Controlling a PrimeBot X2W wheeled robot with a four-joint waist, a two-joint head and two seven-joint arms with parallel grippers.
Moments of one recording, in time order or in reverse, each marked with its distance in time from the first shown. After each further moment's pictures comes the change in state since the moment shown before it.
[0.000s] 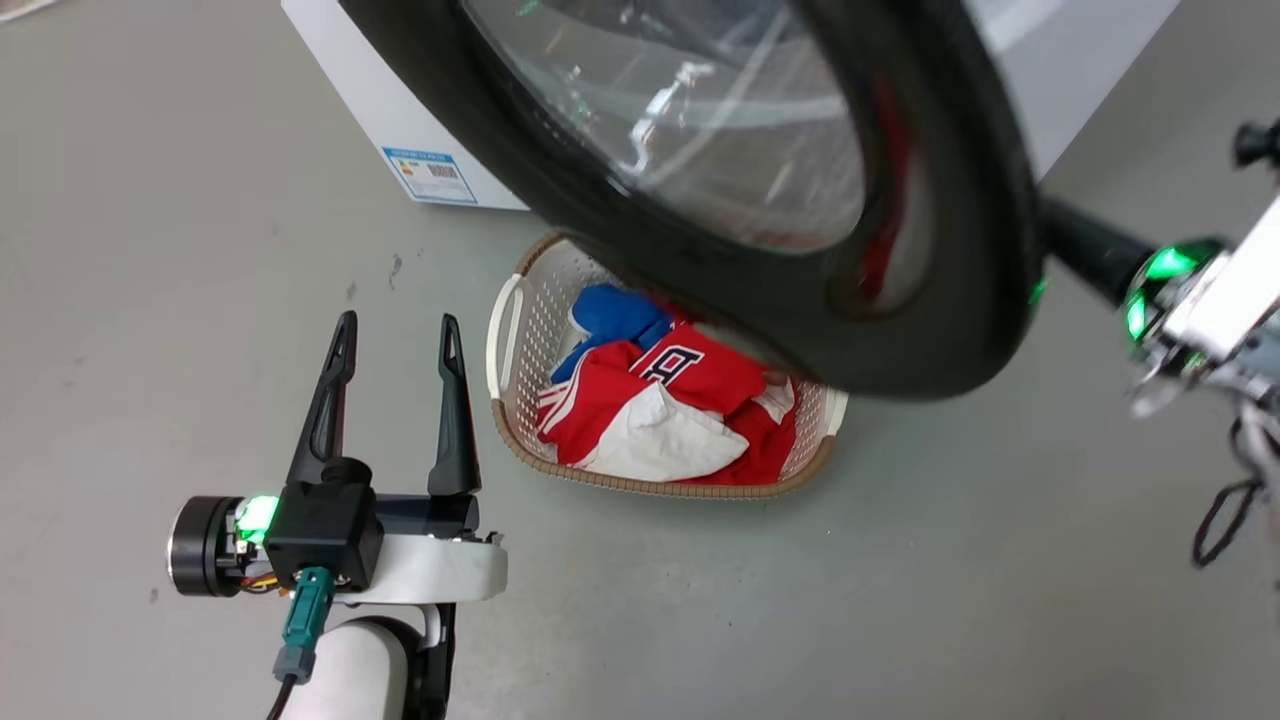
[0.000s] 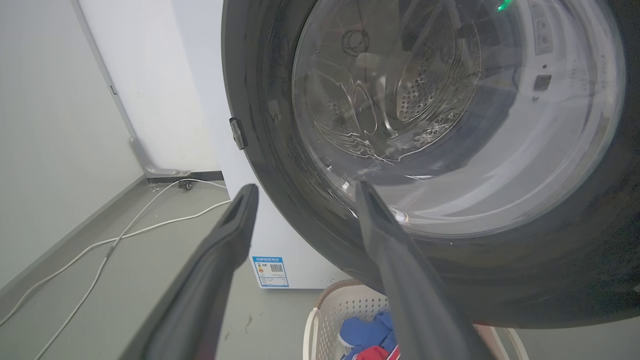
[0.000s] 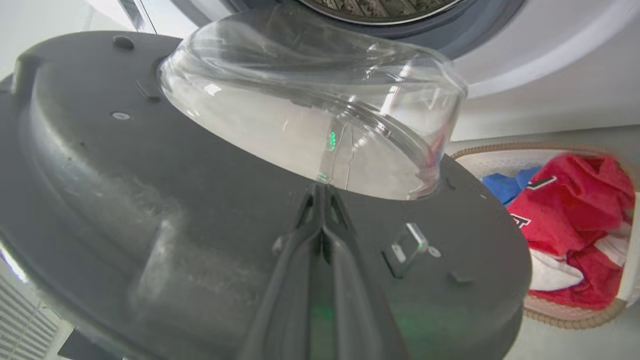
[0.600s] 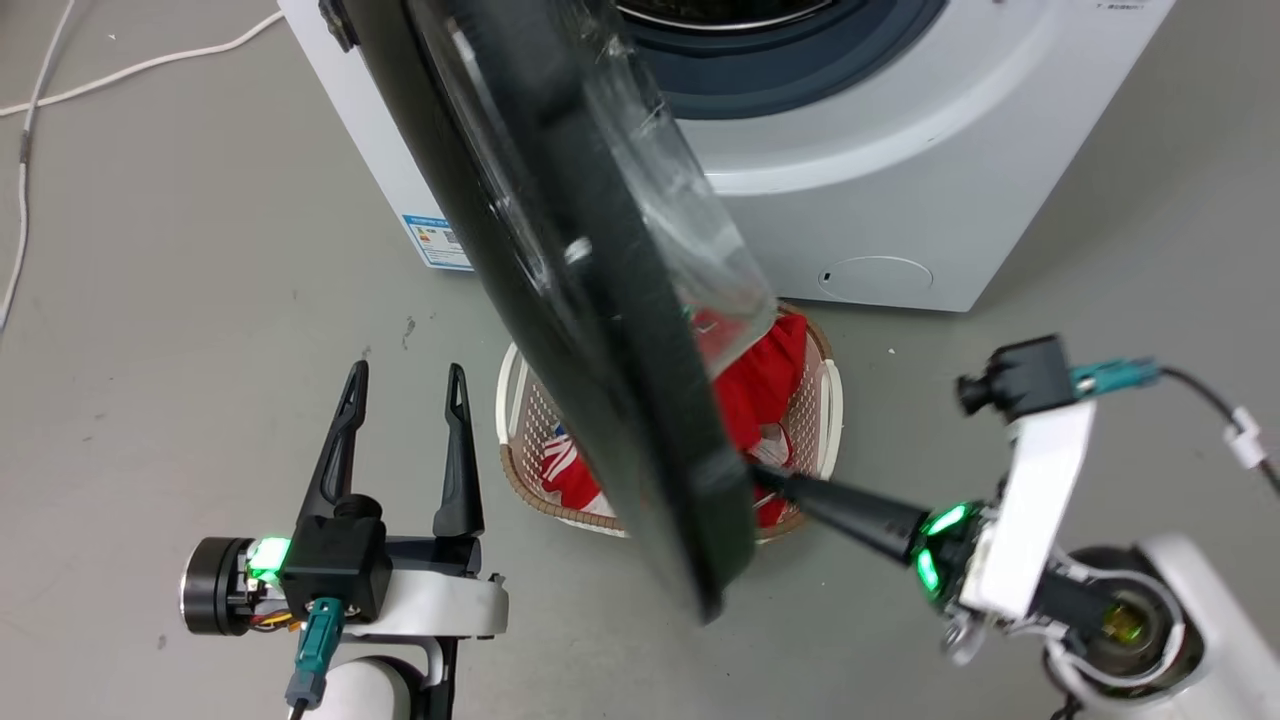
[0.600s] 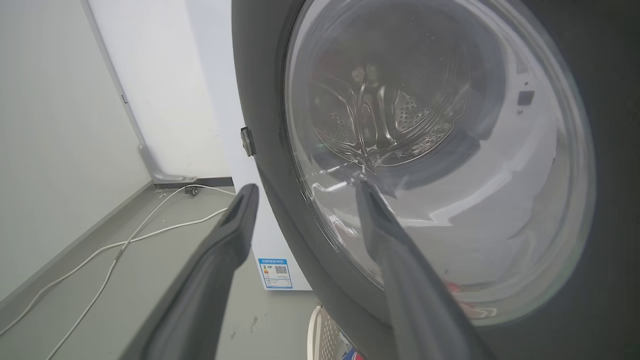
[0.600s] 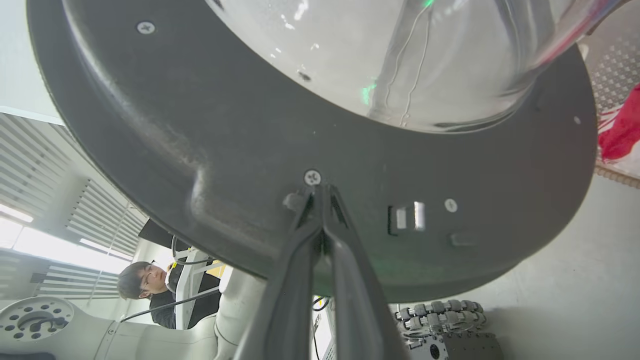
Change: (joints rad) left arm 0.060 0.002 0.001 0.023 0.003 -0.007 0.000; right arm 0.321 0.103 0.205 -0.262 0.020 0.000 0.043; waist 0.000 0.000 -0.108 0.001
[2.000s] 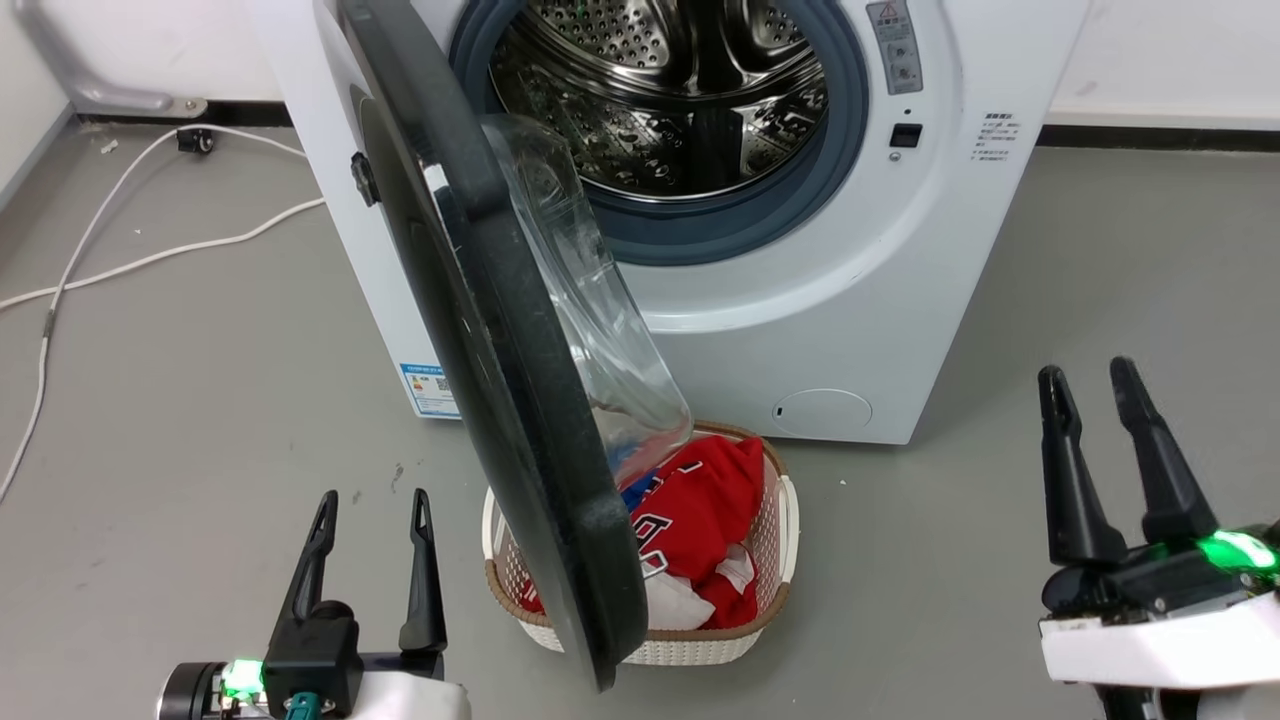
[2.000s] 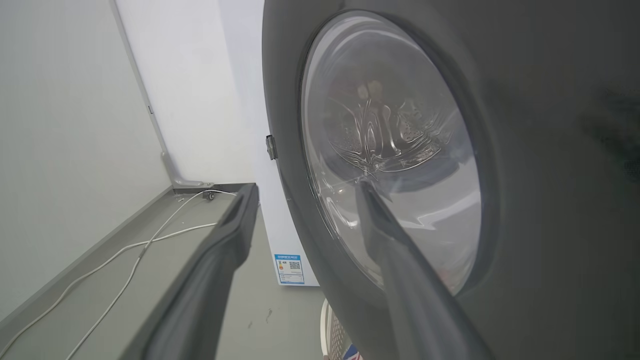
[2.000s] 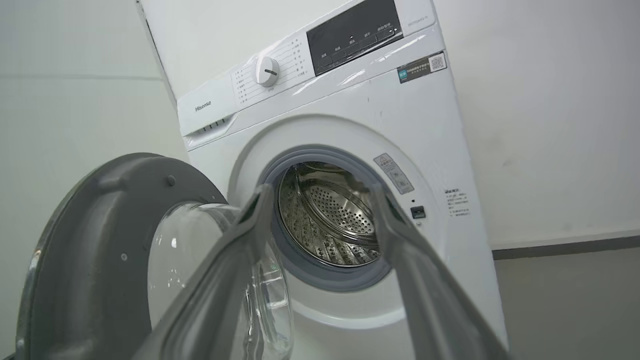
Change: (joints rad) left arm 0.177 0.018 0.048 0.022 -0.002 0.006 0.000; right arm 0.300 0.101 -0.256 -0.125 -0.979 0.000 -0.951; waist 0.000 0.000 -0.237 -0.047
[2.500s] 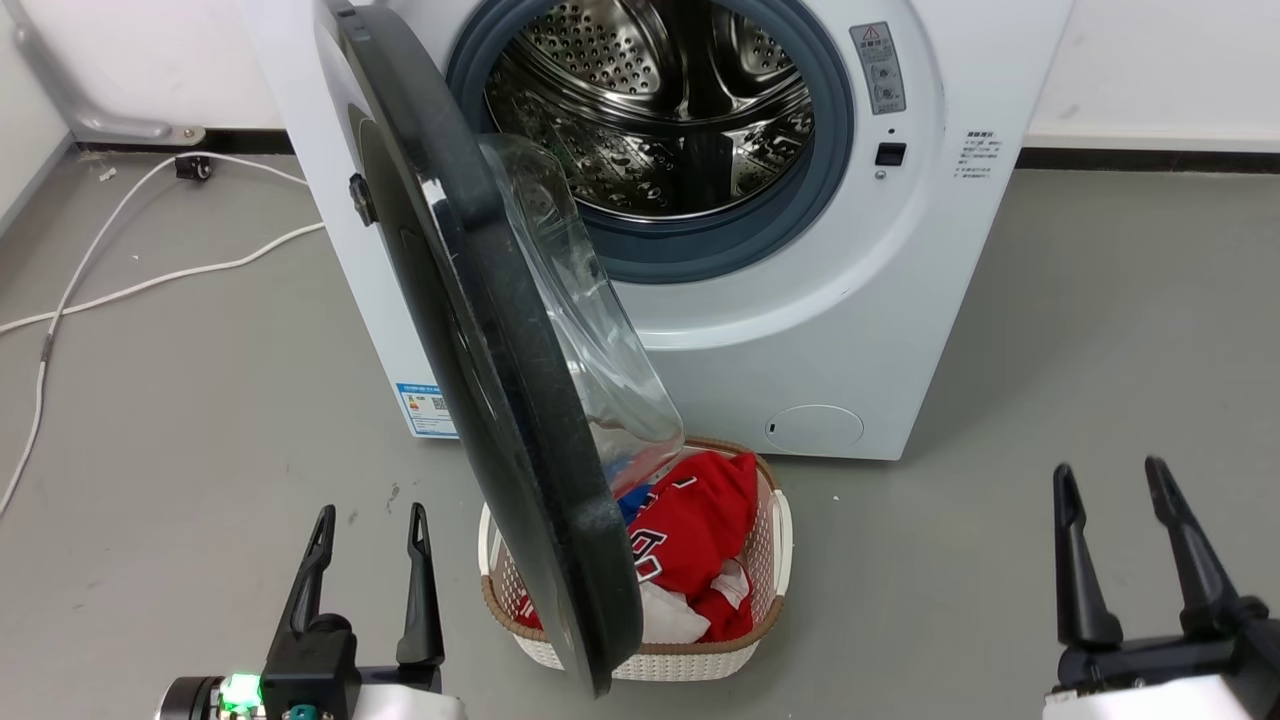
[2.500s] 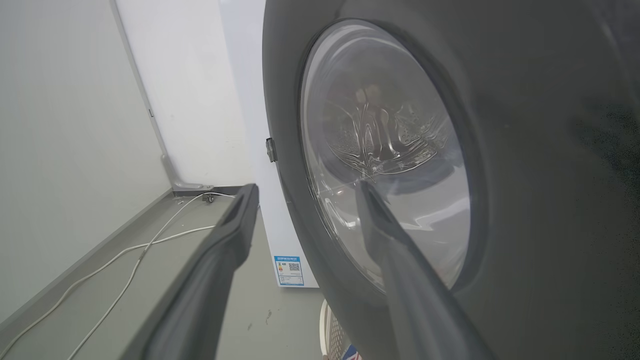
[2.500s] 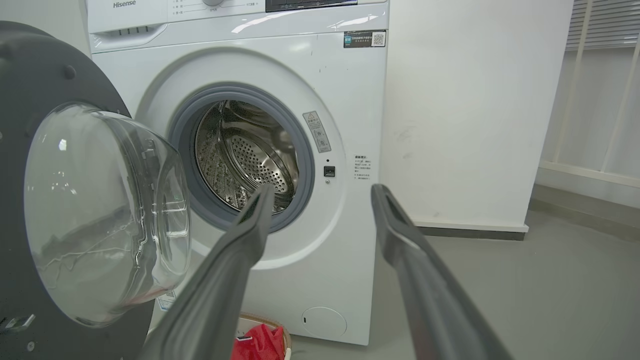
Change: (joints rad) left arm 0.024 0.001 0.003 -0.004 0.000 -0.001 0.000; right arm 0.142 0.128 -0.162 0.031 -0.465 0.001 0.000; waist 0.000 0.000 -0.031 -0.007
